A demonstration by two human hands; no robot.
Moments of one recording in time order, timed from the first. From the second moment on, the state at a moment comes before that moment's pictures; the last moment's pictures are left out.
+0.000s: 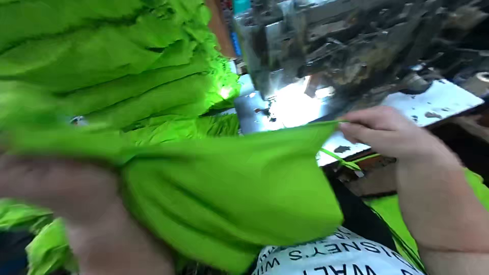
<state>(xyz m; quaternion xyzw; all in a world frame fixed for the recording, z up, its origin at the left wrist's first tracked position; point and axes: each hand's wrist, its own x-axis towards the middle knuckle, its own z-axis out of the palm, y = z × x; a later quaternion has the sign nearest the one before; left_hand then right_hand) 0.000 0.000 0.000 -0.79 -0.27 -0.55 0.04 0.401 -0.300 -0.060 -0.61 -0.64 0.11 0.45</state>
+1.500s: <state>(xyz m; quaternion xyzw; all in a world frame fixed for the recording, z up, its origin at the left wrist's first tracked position) 0.134 -0.205 -0.138 -0.73 -0.19 -0.42 -0.51 0.295 -0.285 -0.155 -0.52 -0.63 0.19 0.55</state>
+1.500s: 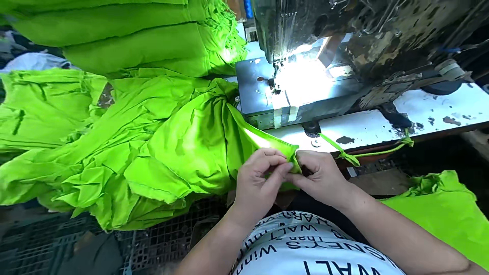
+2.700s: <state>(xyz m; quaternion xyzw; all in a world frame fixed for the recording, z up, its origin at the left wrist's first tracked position) 0.093 -0.161 -0.105 -0.72 -0.10 -0.49 -0.48 0.322 -0.278 -0.121 -0.45 -0.71 0.20 0.51</state>
